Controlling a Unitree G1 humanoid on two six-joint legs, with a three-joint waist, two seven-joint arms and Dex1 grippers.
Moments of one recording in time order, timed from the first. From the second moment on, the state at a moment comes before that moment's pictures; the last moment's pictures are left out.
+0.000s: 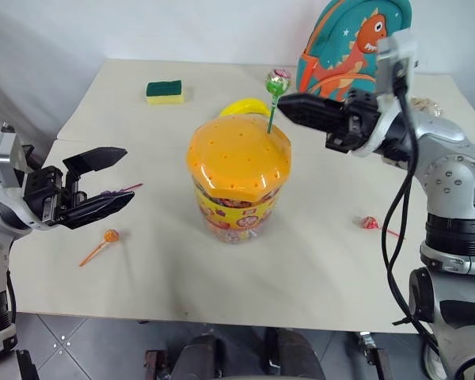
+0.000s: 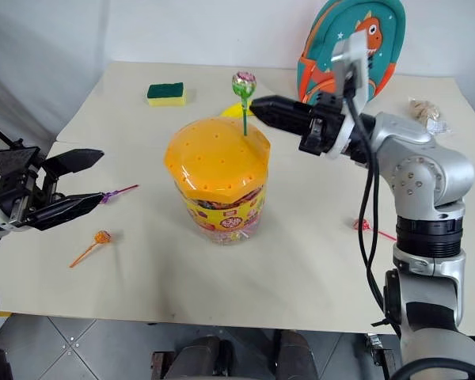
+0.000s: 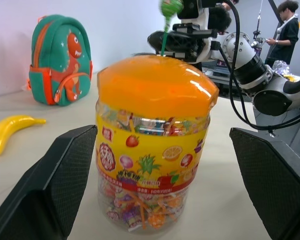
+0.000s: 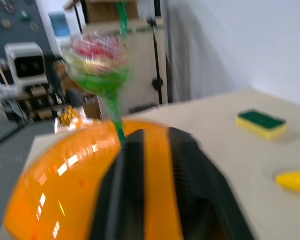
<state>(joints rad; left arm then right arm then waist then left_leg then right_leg) -0.35 0.83 0.48 -0.08 -0.90 0.51 -1.23 -0.93 -0.58 -0.16 -0.05 0.84 0.78 0.92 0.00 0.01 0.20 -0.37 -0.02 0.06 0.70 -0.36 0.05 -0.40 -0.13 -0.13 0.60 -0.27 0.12</state>
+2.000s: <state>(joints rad) -0.37 0.90 0.29 -0.15 -0.83 0.51 -1.41 -0.30 -1.10 -0.15 0.45 0.18 0.24 0.99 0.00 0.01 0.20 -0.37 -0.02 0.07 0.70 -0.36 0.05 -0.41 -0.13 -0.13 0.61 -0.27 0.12</state>
